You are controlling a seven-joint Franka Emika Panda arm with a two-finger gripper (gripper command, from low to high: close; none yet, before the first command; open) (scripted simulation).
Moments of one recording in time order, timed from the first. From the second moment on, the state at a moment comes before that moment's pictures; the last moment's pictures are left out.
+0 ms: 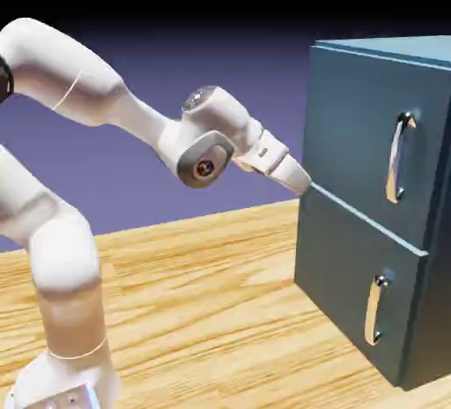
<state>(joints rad) 0.03 -0.58 -0.02 -2.80 -0.05 3.04 0.72</state>
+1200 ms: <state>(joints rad) 0.56 -0.90 -0.70 -2.51 -1.62 3.02 0.03</state>
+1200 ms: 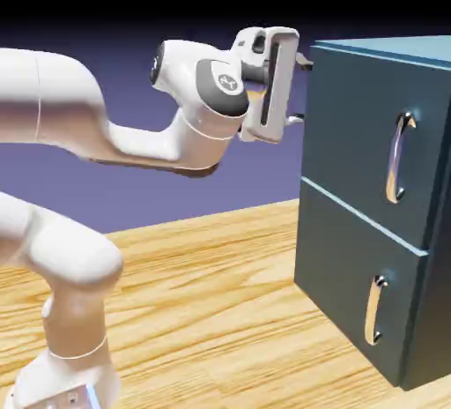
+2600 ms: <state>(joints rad) 1.01 -1.08 -1.23 -2.28 -2.88 2.88 -0.45</state>
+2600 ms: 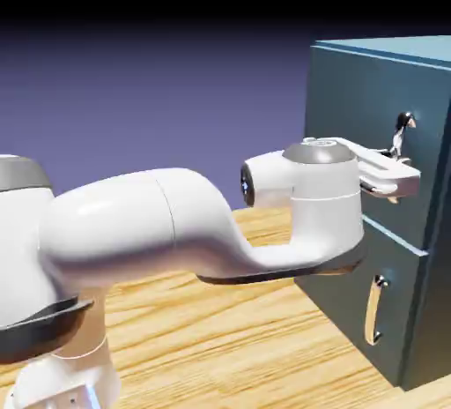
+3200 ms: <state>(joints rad) 0.42 -1.18 -0.67 -2.87 -2.38 2.40 -0.53</state>
